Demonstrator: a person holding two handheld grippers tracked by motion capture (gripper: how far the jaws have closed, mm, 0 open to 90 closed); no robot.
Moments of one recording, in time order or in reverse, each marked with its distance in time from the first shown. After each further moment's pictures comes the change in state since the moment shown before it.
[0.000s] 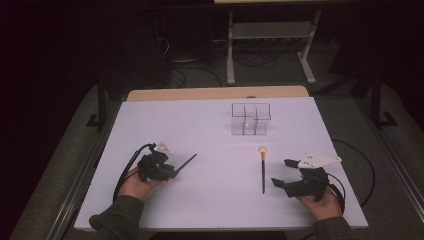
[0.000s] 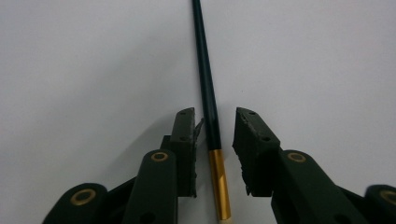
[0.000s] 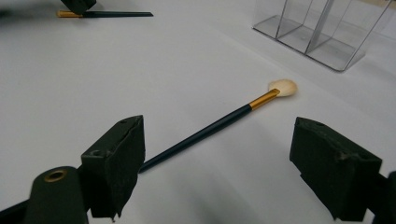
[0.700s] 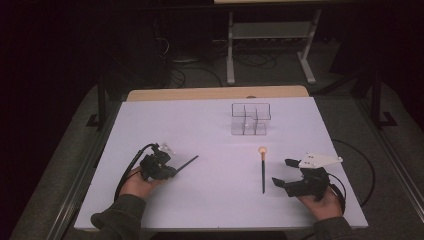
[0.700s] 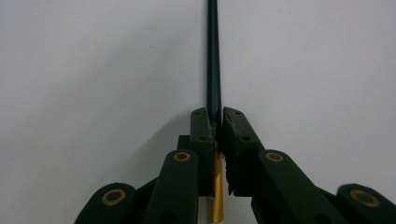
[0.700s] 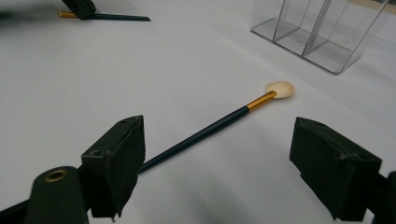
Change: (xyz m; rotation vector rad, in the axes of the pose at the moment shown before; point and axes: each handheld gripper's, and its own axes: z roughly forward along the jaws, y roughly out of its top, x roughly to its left) left arm 0.000 0.004 0.005 0.057 0.008 0.010; right arm 0.000 0.001 -0.001 -0.008 -0.006 -0.009
